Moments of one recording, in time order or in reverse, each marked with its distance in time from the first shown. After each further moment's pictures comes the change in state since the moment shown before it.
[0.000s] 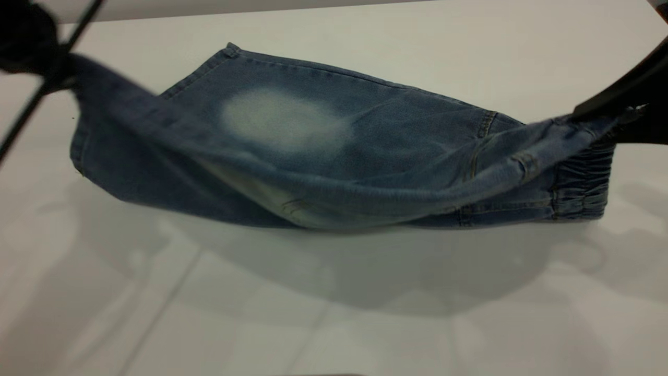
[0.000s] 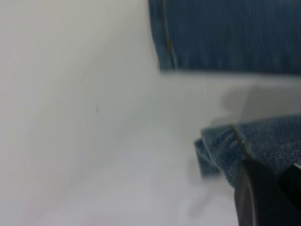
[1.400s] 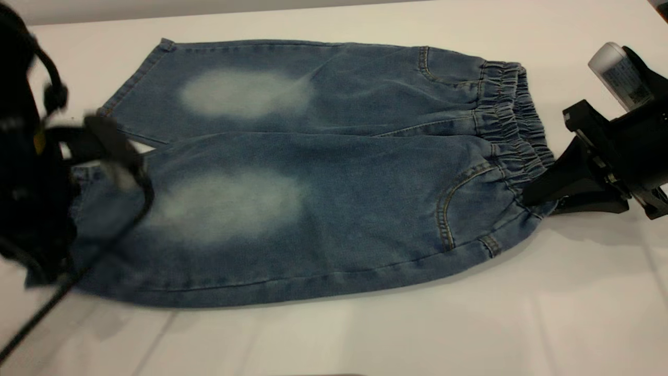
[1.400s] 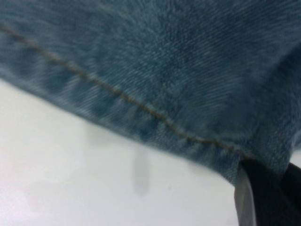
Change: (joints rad) left arm -0.008 0.312 0.096 -0.124 0.206 0.211; right arm 0.000 0.586 -0.291 -0.001 -0.001 -0.588
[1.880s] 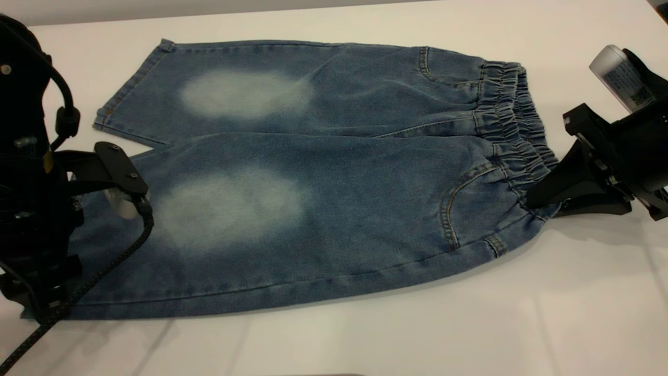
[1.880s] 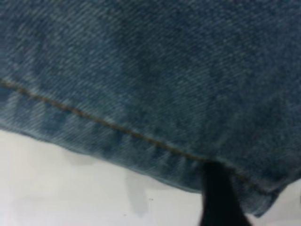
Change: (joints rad) left arm 0.030 0.128 -0.012 -0.049 0.010 0.116; right arm 0.000 0.001 0.000 0.006 -0.040 -0.003
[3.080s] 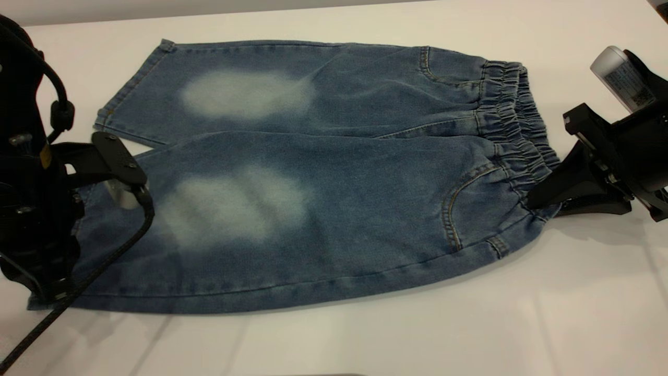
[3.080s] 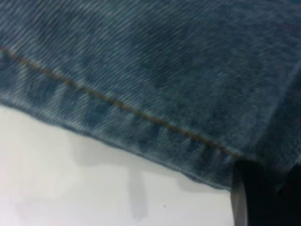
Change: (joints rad) left arm 0.007 -0.024 0.008 0.021 -0.037 -0.060; right arm 0.000 0.000 0.000 0.000 -0.002 0.019
